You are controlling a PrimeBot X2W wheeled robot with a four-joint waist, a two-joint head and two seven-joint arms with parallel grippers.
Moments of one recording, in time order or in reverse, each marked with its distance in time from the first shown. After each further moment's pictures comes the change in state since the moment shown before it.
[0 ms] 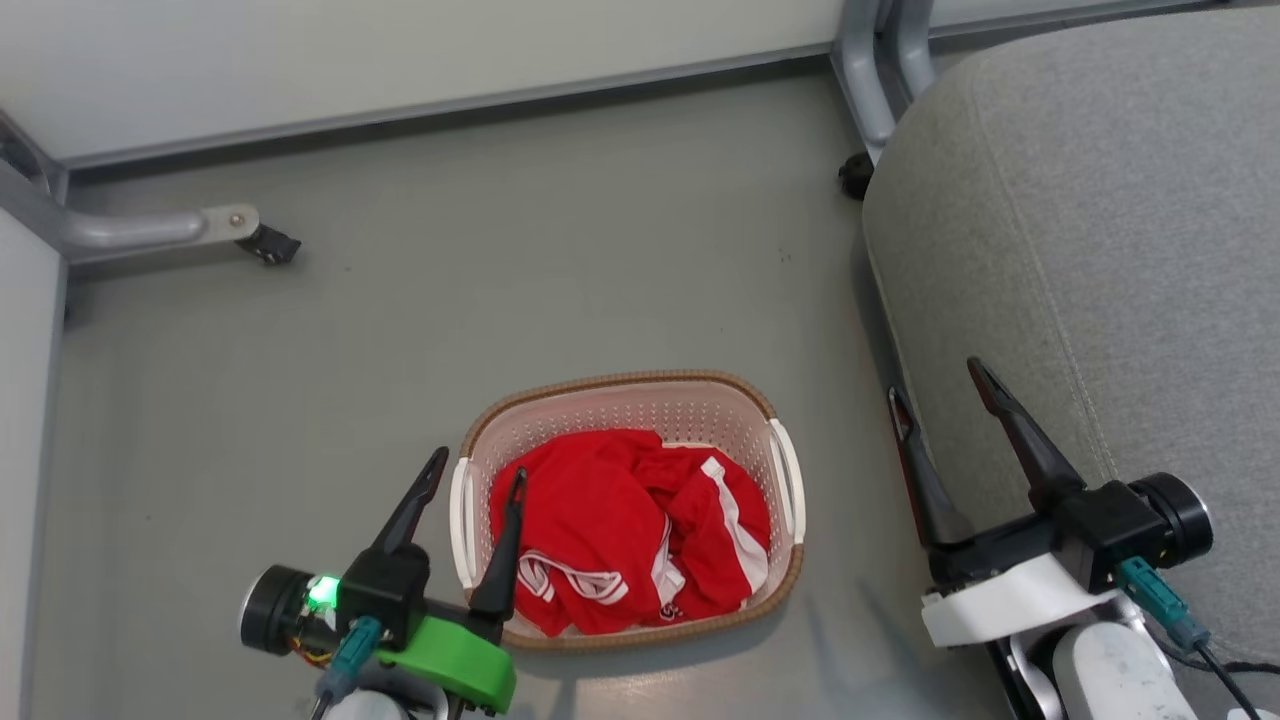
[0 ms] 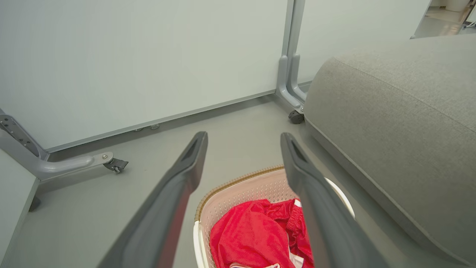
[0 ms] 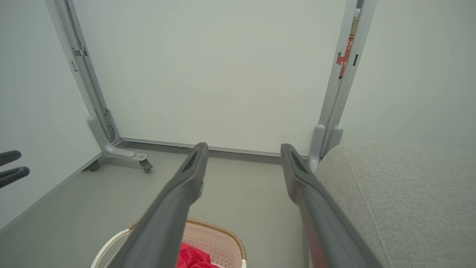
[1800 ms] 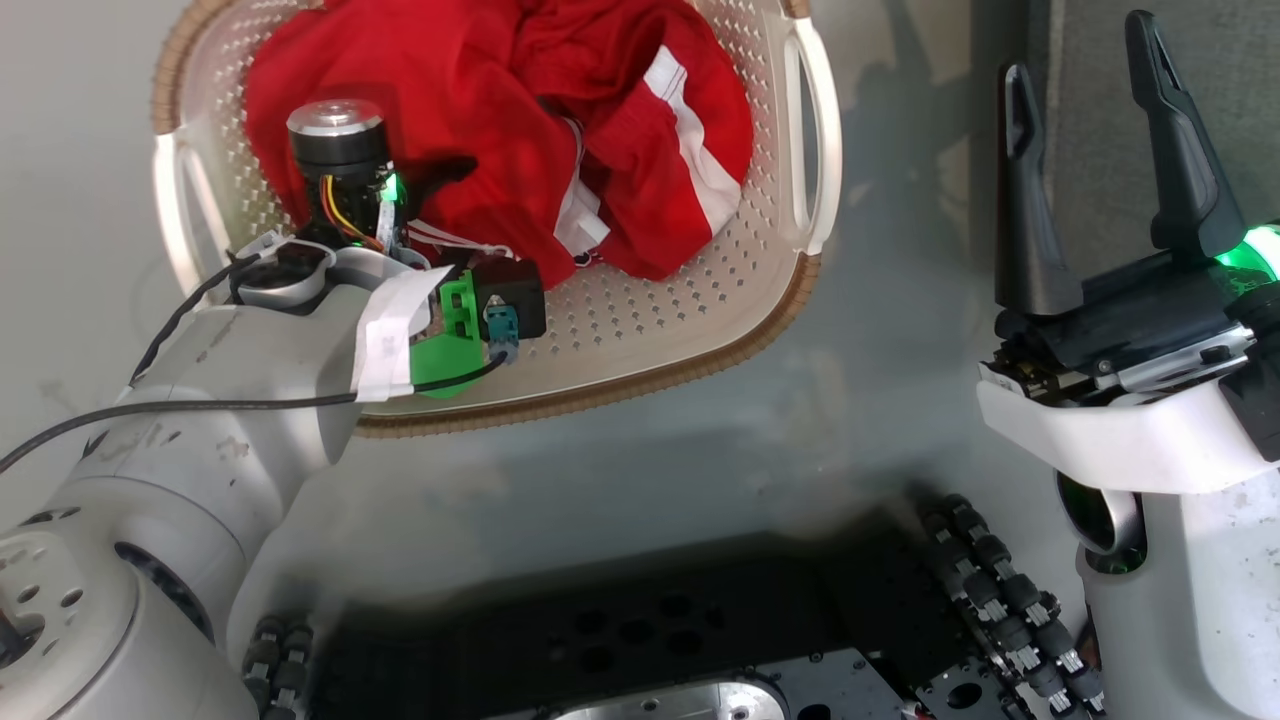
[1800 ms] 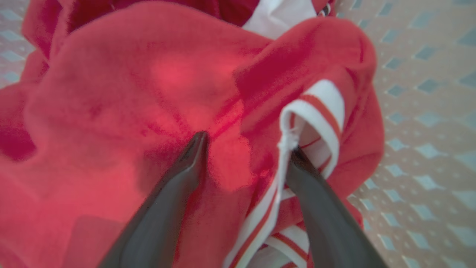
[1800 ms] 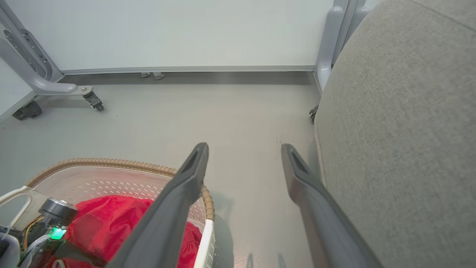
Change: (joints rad) left arm -1.144 0.102 -1.051 1.002 0.286 0.006 -0.001; right arm -0.330 -0.001 -0.036 -0.277 0.028 0.000 0.000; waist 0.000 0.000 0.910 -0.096
